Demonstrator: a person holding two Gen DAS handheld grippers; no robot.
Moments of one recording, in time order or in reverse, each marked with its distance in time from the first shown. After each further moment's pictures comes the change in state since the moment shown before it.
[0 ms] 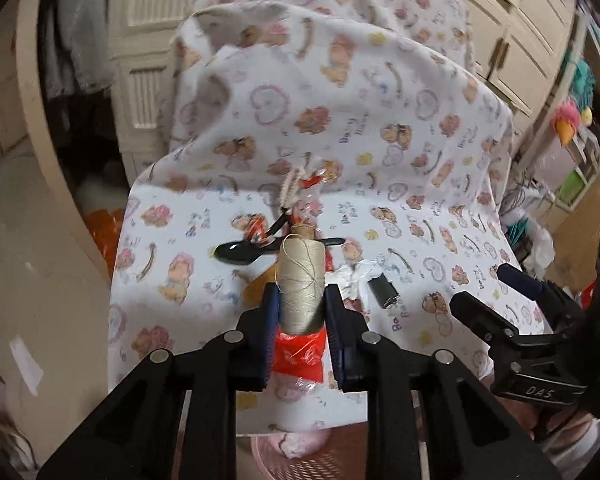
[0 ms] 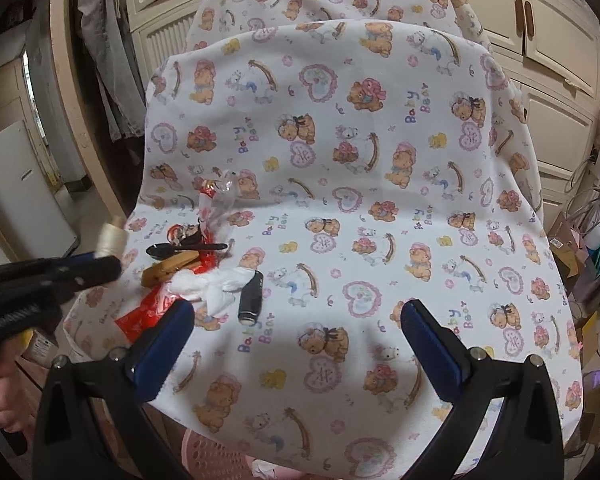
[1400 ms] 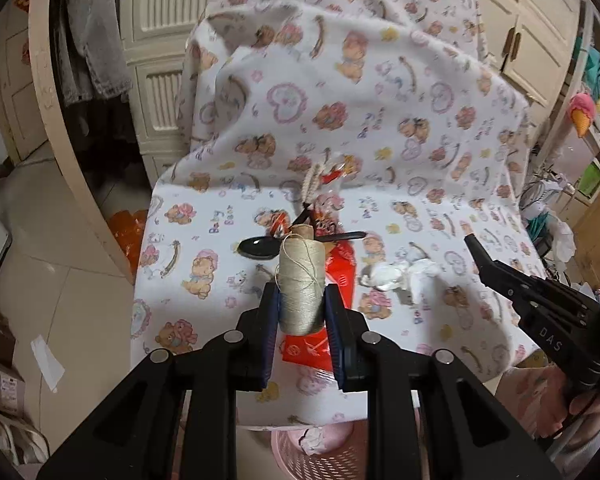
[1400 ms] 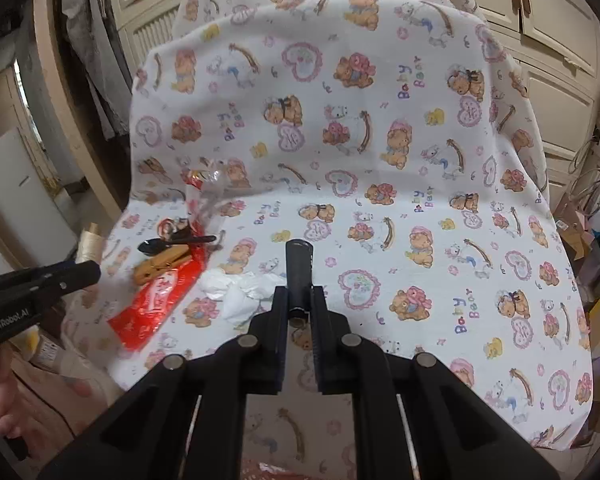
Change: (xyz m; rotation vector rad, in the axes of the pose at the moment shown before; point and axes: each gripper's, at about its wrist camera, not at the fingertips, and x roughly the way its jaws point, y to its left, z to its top) left arm -0.009 -0.007 -0.006 0.037 -0.016 0.088; right arm 0.004 -0.013 -0.001 0.056 0.048 0.031
